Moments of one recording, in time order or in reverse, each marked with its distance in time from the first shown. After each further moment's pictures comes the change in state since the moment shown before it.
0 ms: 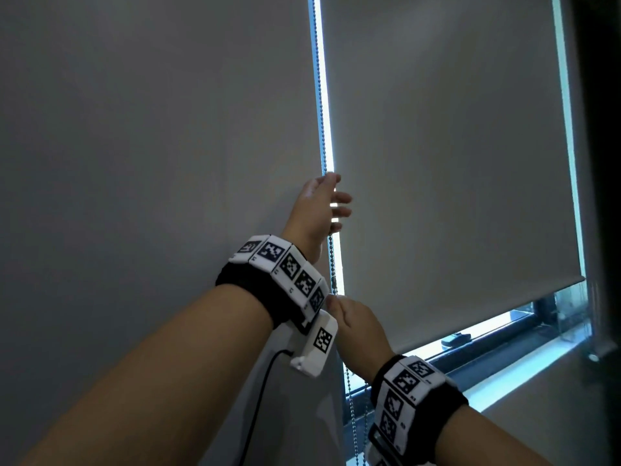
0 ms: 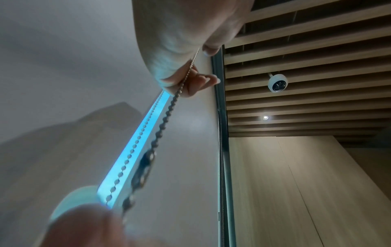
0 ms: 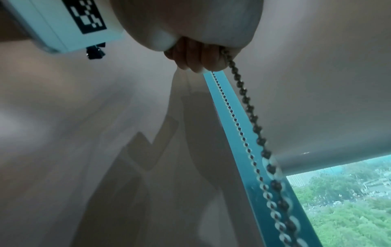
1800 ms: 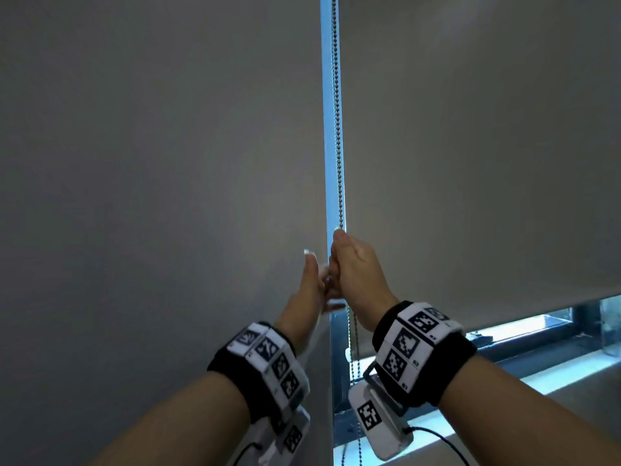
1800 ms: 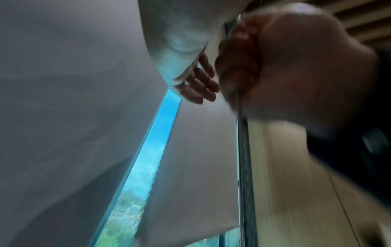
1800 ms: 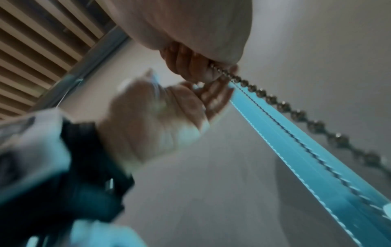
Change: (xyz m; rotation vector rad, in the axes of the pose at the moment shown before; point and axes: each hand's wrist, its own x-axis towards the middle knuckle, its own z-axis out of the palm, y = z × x) left_hand -0.084 -0.092 -0.026 0.136 -0.119 -0.181; right_hand 0.035 -0.045 -0.046 0.703 0.036 0.078
